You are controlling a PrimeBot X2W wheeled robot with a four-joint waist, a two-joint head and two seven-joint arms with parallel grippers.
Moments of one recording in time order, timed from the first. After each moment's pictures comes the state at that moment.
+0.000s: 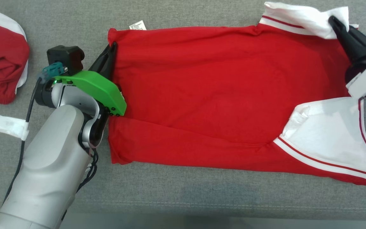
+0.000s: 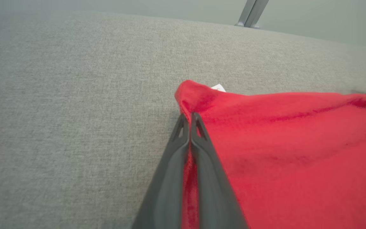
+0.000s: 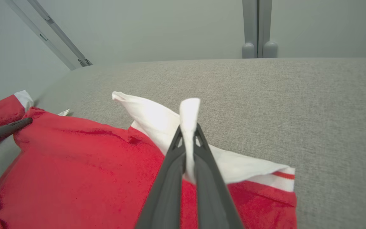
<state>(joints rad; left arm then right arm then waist) -0.80 0.24 -0.56 0.57 -0.74 0.01 -0.05 -0.88 -0.82 0.77 0.29 1.15 0.13 -0.13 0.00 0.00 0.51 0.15</state>
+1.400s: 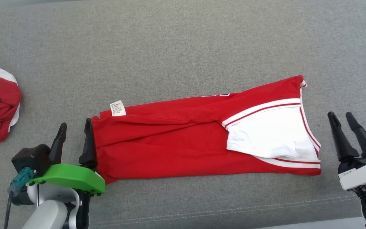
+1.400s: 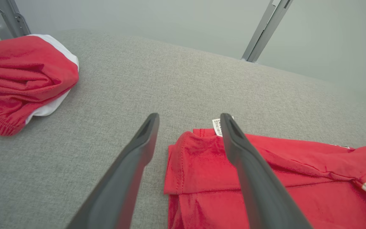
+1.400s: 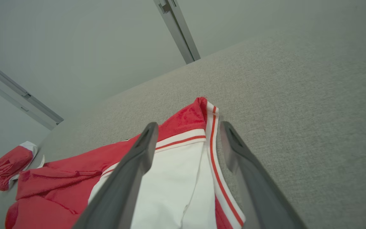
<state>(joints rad) -0.20 0.42 -0.44 0.00 -0.77 0.34 -0.15 -0.10 -0.53 0.22 0.08 0.94 0.13 -0.26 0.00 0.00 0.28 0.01</state>
